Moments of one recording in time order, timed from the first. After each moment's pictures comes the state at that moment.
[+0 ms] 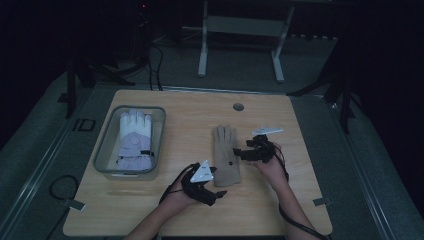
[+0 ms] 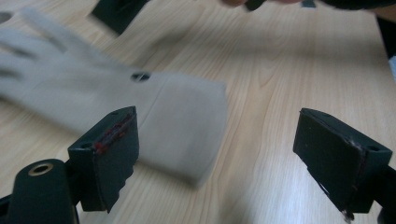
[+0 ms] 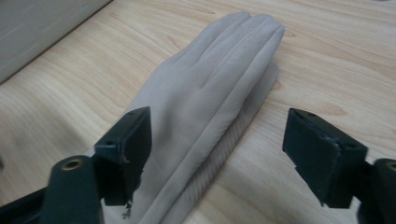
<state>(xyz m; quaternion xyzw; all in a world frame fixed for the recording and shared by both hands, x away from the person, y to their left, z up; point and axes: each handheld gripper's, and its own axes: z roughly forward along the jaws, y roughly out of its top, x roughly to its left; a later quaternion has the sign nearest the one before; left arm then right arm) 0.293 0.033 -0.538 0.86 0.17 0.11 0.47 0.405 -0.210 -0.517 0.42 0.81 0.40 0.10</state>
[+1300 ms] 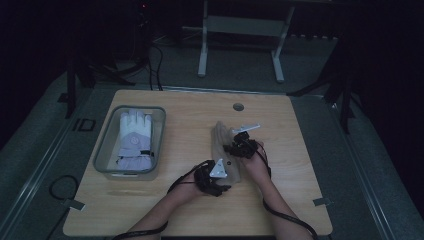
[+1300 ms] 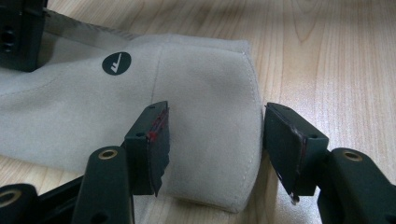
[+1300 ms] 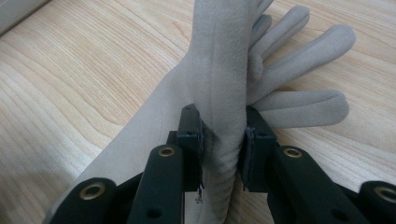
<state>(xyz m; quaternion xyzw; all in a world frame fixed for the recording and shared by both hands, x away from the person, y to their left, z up) 0.325 0.003 -0.560 0.91 0.13 0.10 0.38 0.425 -0.160 -0.536 0.40 0.84 0.35 0.10</state>
